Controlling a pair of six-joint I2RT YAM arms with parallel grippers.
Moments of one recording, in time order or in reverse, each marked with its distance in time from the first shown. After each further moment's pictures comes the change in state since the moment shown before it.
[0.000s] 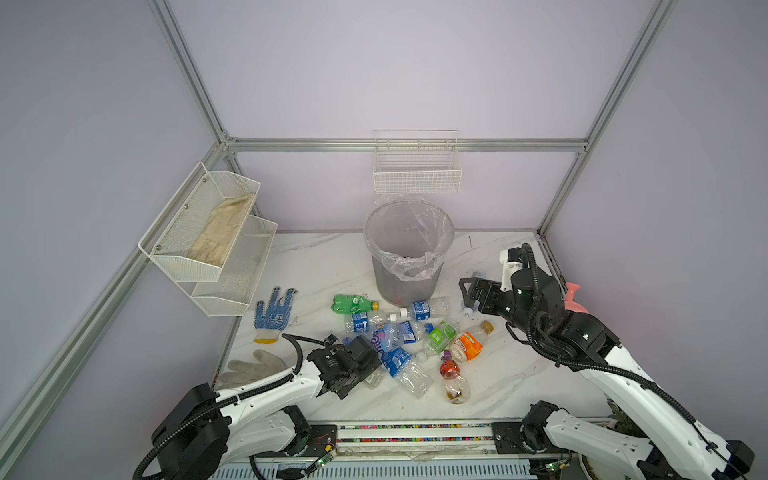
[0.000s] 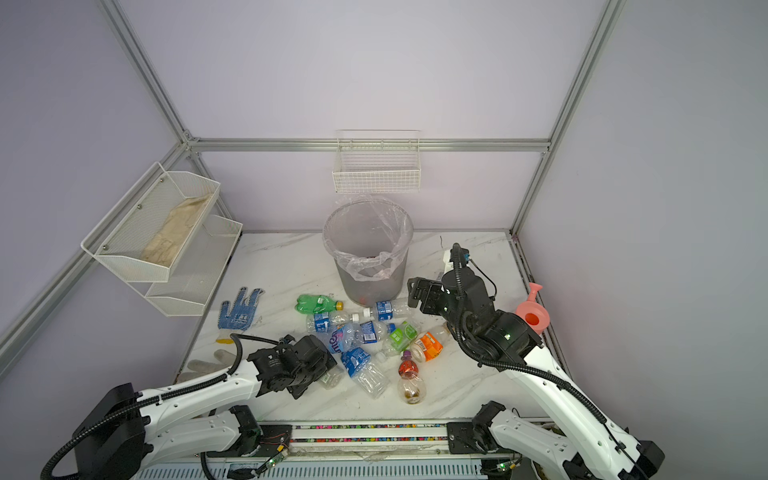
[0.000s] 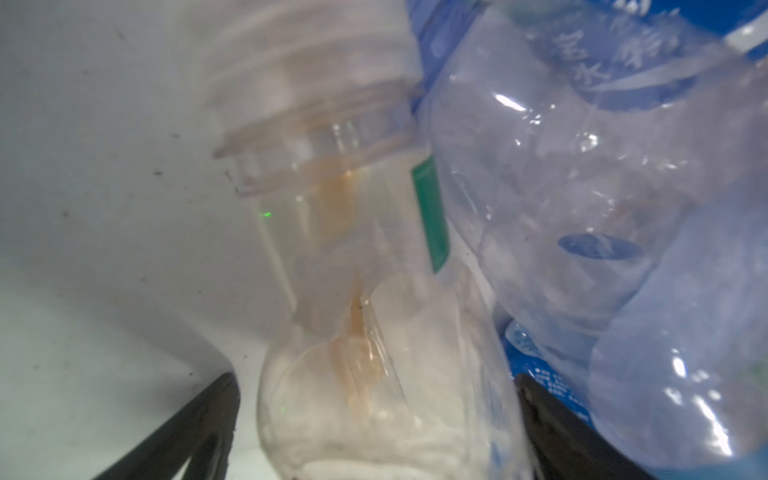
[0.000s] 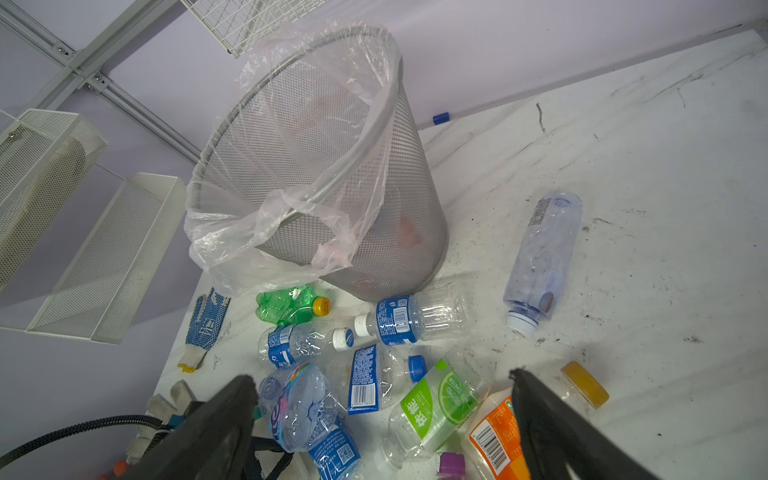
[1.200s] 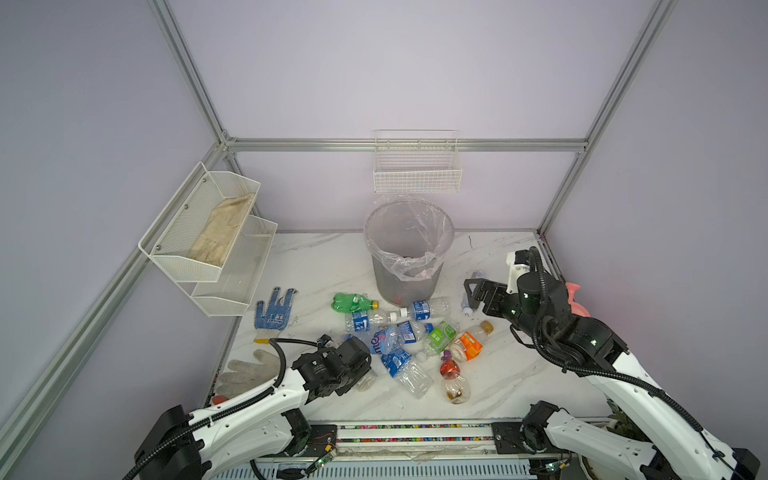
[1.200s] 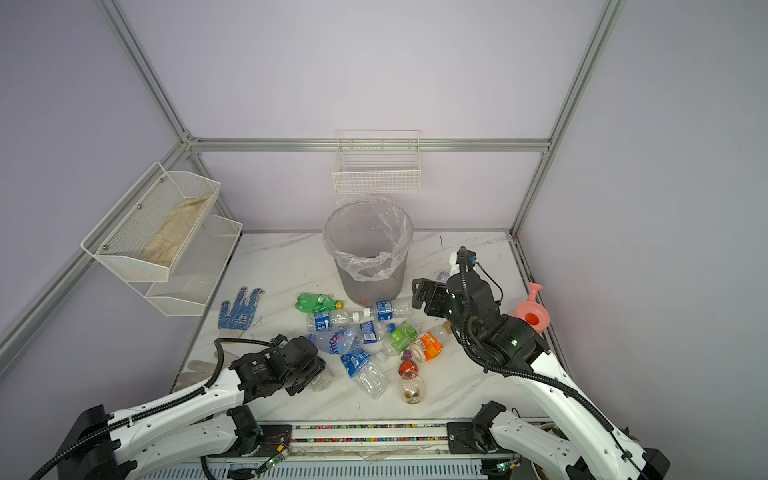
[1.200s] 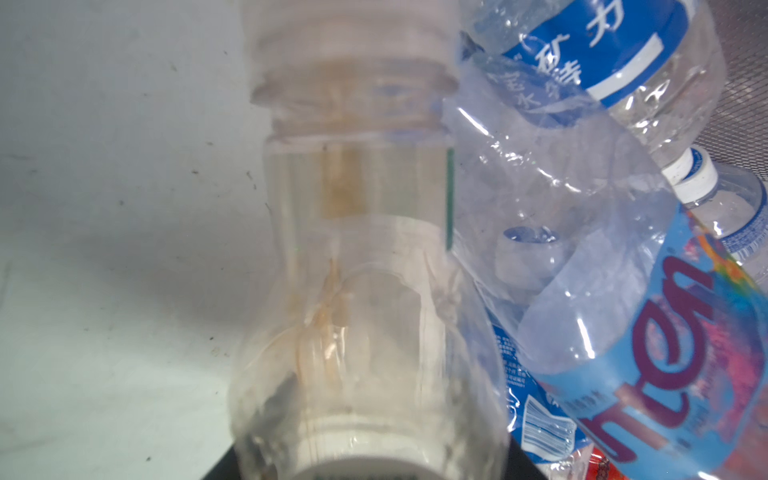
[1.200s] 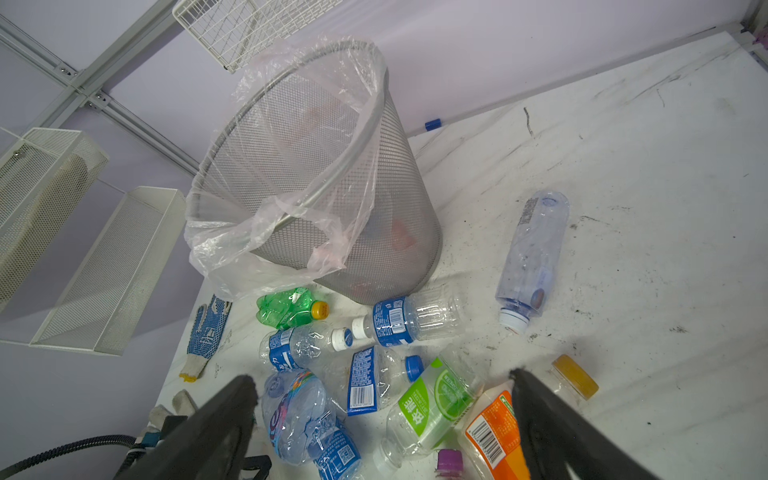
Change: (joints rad) left arm -0.004 -0.175 0.000 -0.098 -0.033 -0.014; right arm 0.000 -0.037 -0.010 -0.018 0.023 0.027
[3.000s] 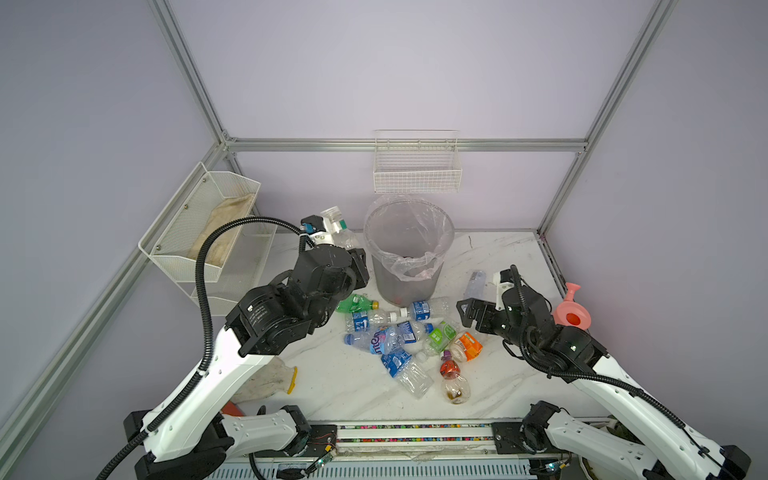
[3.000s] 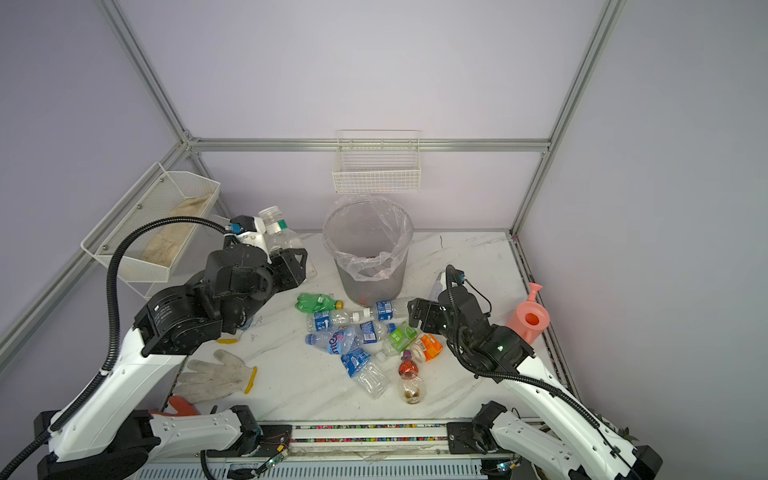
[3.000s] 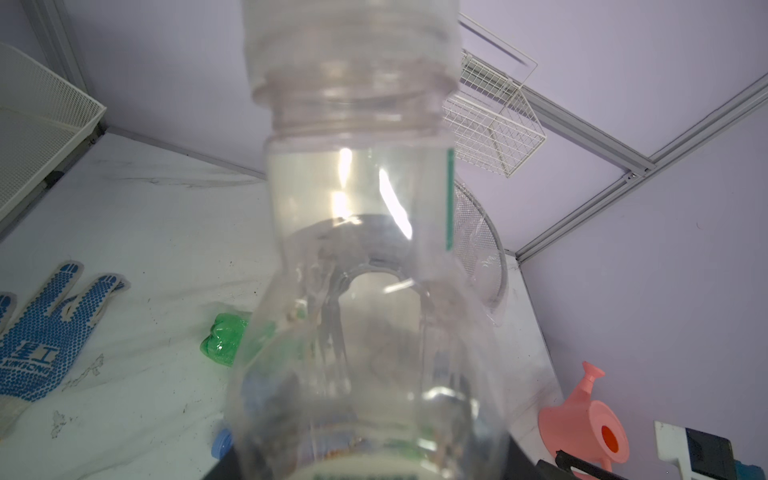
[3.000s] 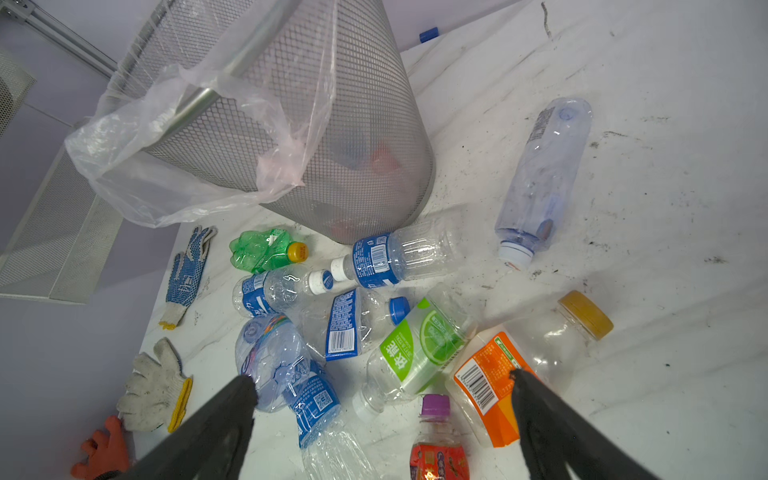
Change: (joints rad) left arm -0.002 0.252 1.201 -0.318 -0.422 0.800; right arm 0.000 -0.035 -0.191 0.031 -0.096 0.033
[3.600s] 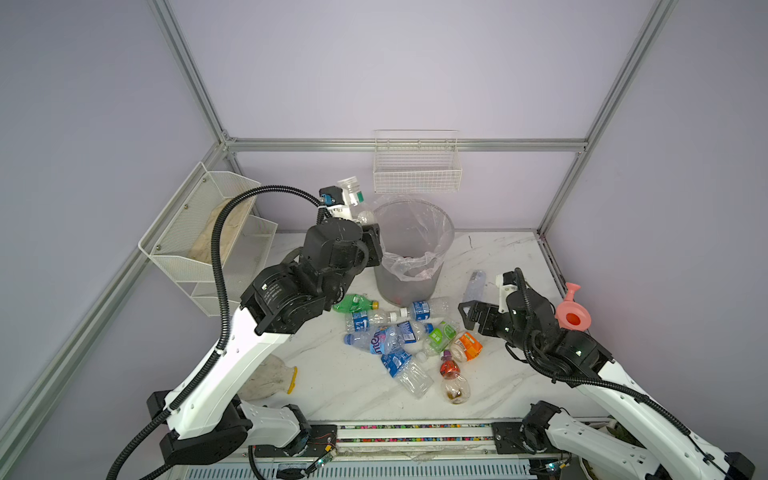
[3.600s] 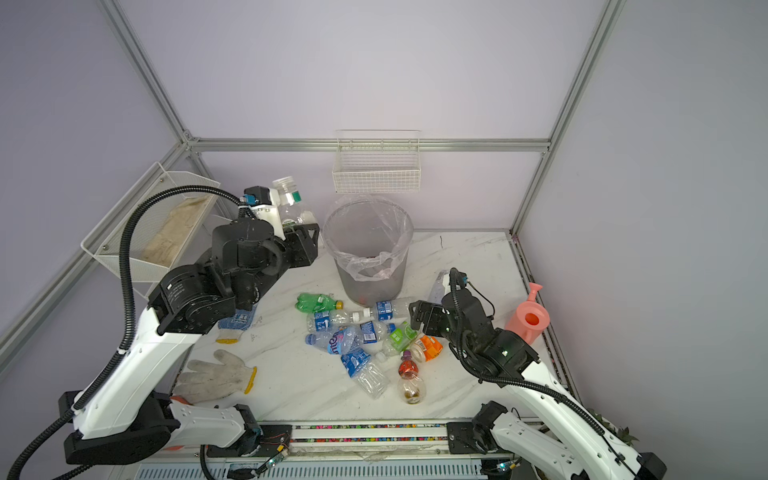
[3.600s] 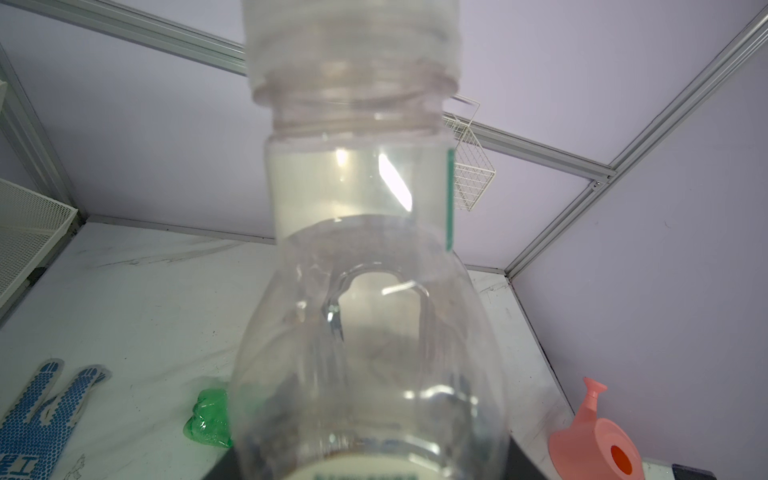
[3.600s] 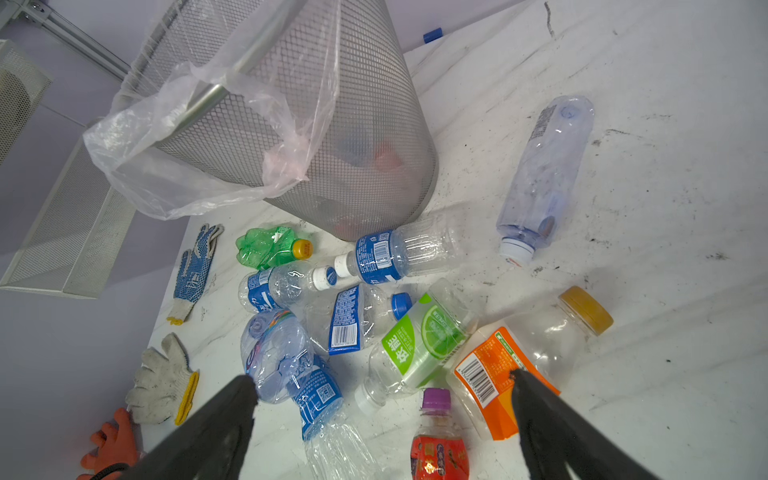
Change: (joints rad) left arm 0.000 0.150 0.207 0.068 -0.007 0.182; right arm 0.000 -0.037 -0.015 -0.006 -0.008 0.000
